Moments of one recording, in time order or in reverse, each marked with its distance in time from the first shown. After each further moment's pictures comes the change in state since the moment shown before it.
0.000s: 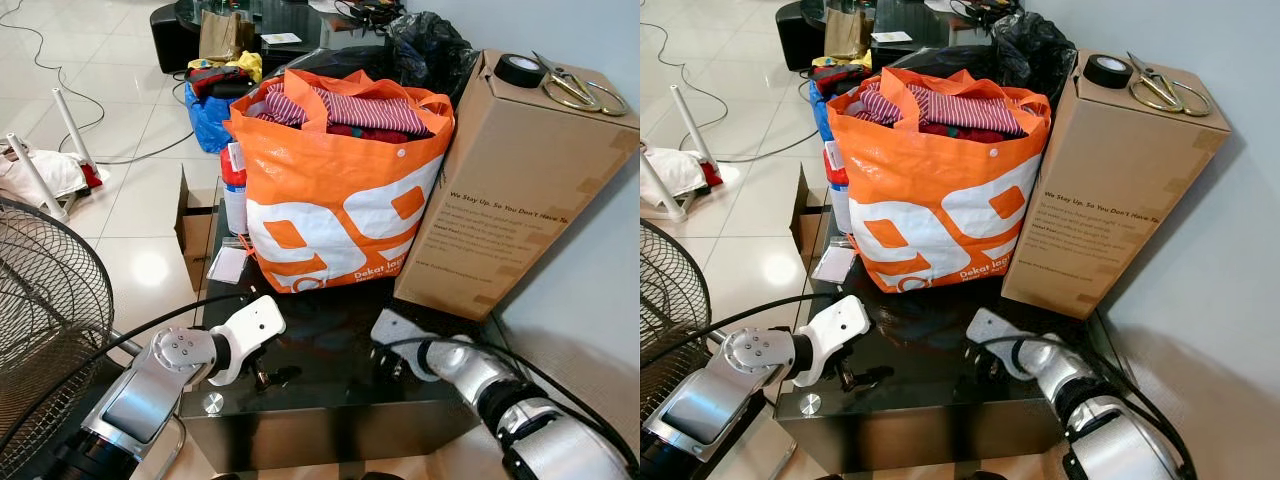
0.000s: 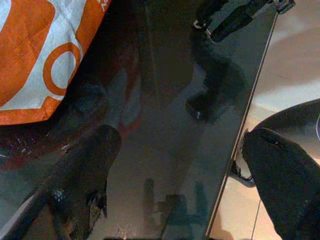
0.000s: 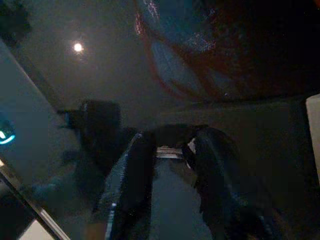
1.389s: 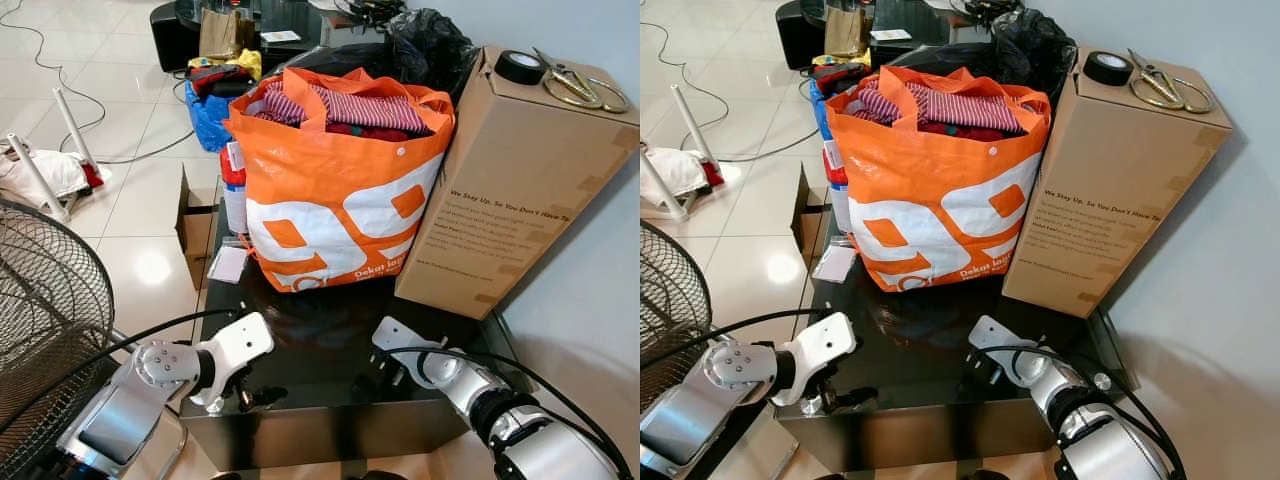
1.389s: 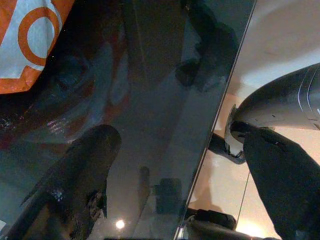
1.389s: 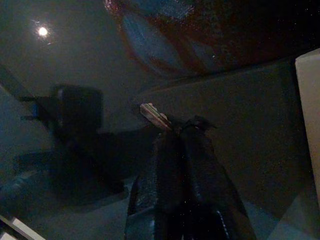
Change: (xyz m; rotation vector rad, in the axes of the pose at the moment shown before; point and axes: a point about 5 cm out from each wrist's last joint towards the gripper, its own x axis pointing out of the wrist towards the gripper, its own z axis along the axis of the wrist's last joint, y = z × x) left arm -0.015 -0.010 -0.015 0.003 0.063 -0.045; right arm 0.005 0.008 -0.010 0.032 0.084 -0.135
